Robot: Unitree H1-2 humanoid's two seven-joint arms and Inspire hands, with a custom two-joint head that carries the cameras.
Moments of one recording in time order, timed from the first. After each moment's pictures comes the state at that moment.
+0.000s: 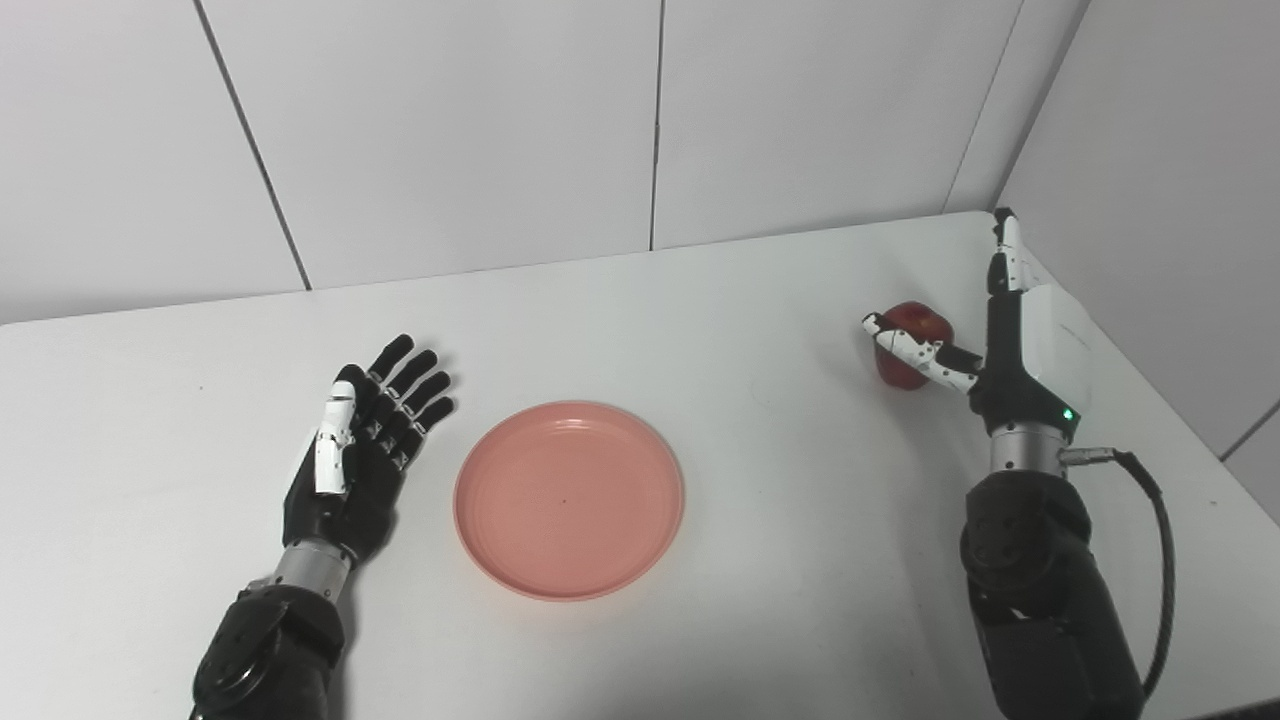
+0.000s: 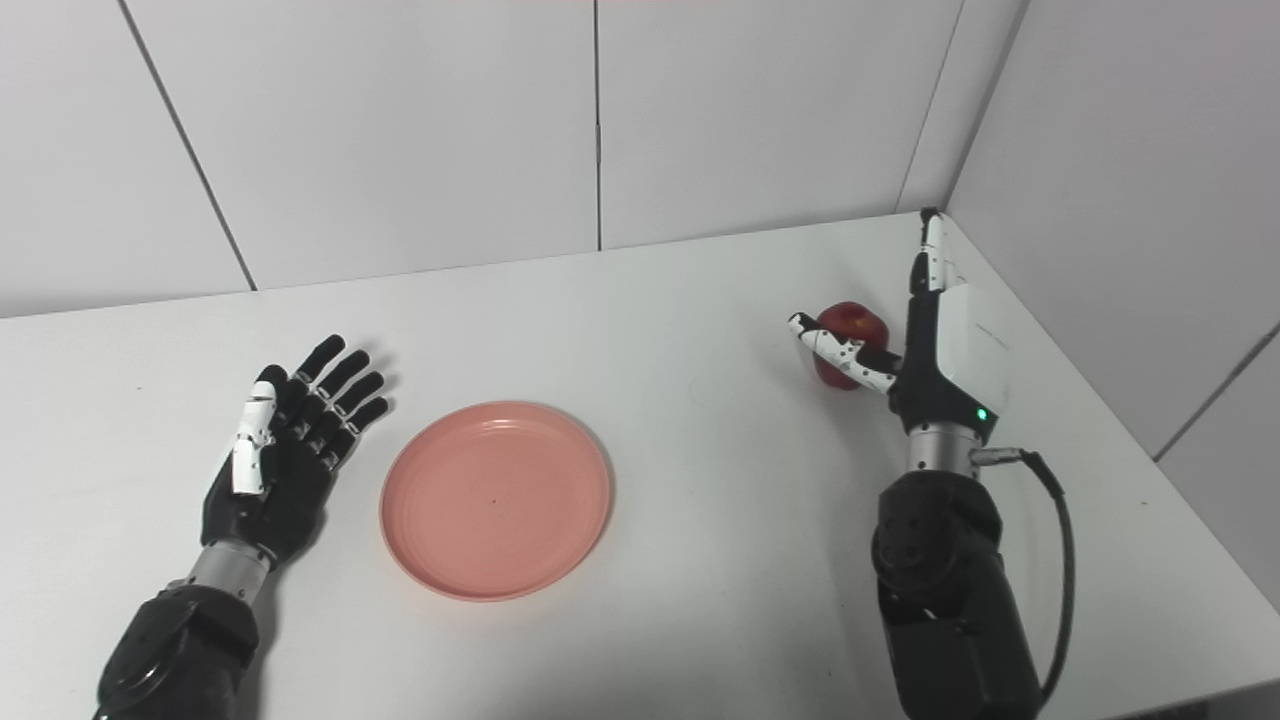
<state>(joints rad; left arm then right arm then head) -0.29 0.02 0.06 0.20 -0.37 0.20 -0.28 -0.17 -0.23 -0.19 -0.15 -0.73 0.27 -0.22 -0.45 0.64</state>
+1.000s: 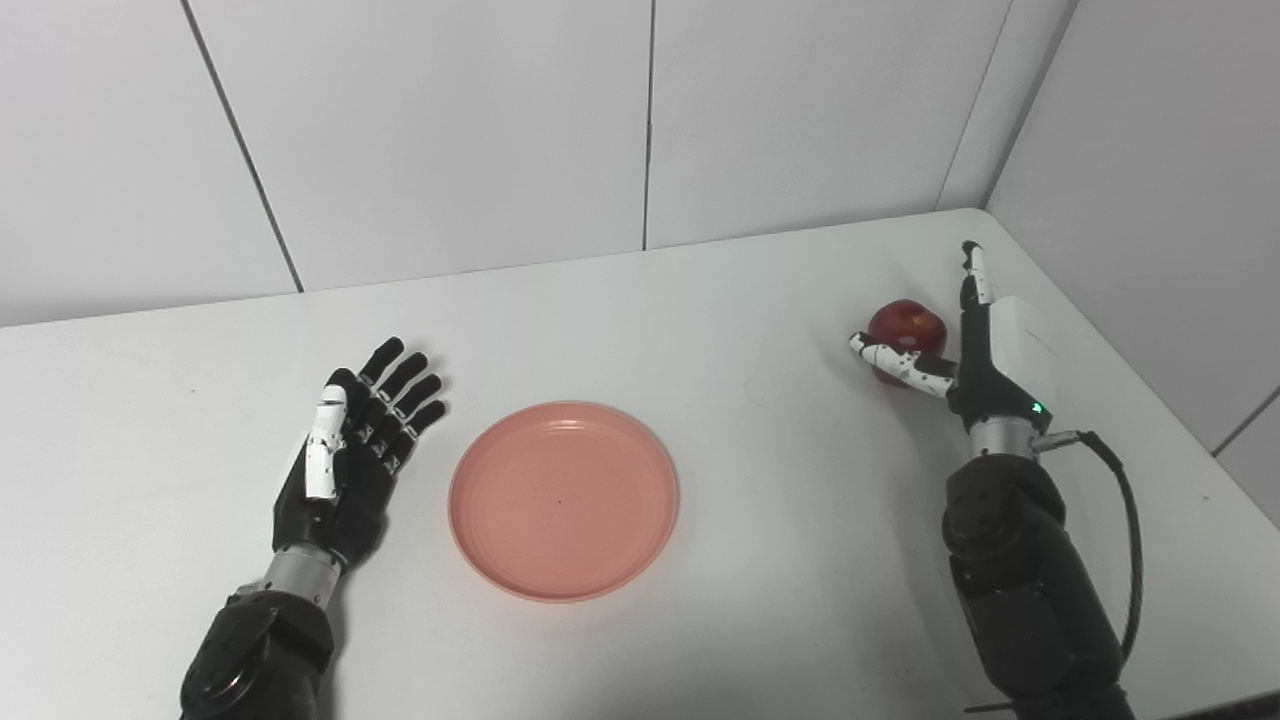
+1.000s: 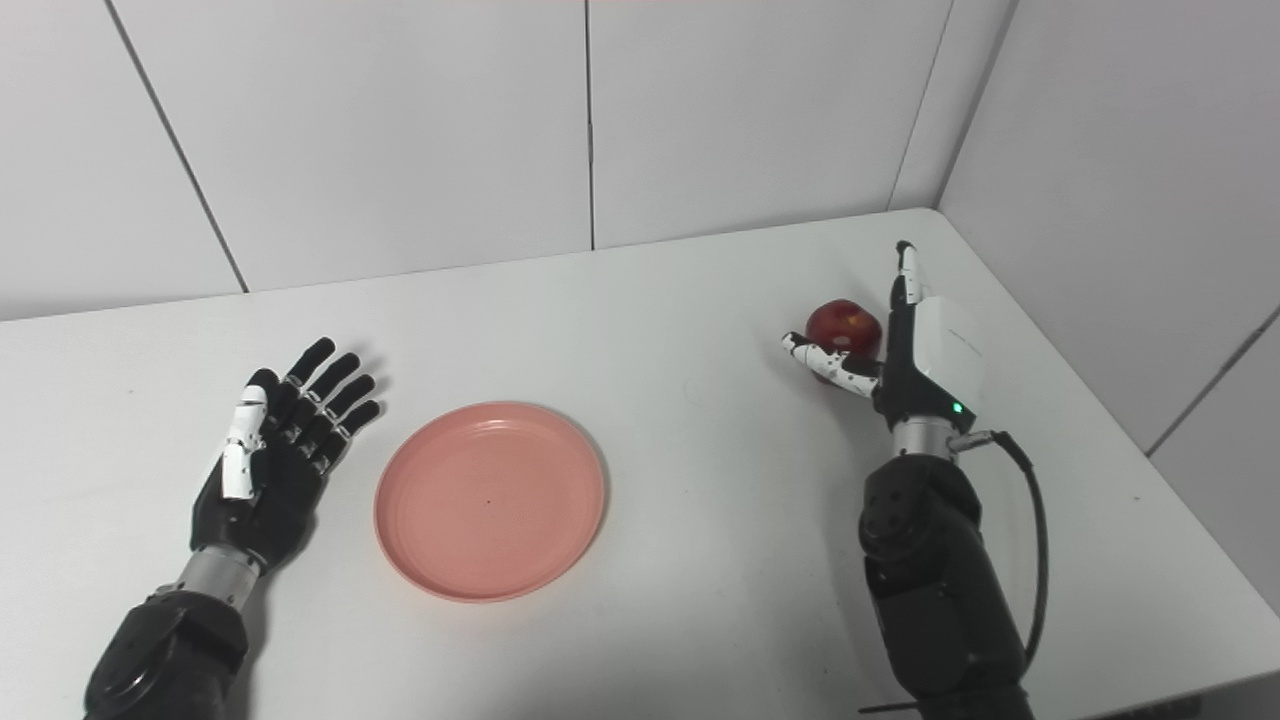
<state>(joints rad) -0.29 0.03 0.06 0.20 -0.37 0.20 -0.29 -0.23 -0.28 -0.13 0.02 -0.69 0.37 -0.20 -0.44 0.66</state>
